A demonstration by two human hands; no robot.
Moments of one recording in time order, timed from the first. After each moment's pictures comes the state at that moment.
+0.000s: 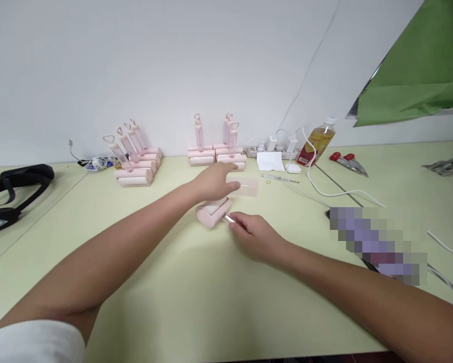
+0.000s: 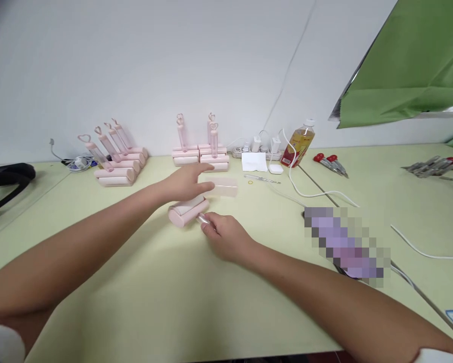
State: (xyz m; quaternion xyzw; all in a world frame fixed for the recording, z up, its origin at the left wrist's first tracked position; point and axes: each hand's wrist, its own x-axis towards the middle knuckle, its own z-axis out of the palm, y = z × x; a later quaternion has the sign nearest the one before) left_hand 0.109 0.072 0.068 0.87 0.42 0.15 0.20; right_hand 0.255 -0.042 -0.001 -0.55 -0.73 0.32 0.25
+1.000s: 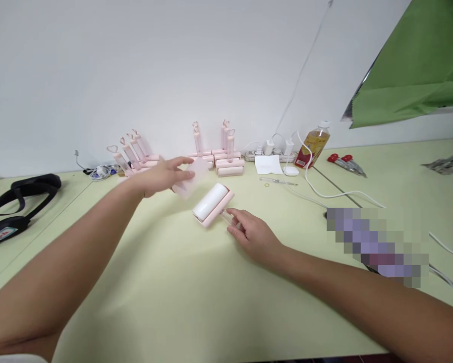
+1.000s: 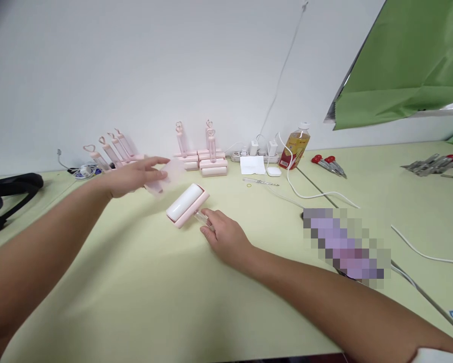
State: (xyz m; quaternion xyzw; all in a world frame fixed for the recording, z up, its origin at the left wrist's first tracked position) left_hand 0.017 0.072 0.108 0.71 0.55 0.22 0.38; right_hand 0.255 -0.040 -0.012 -0.54 -0.76 0.21 0.28
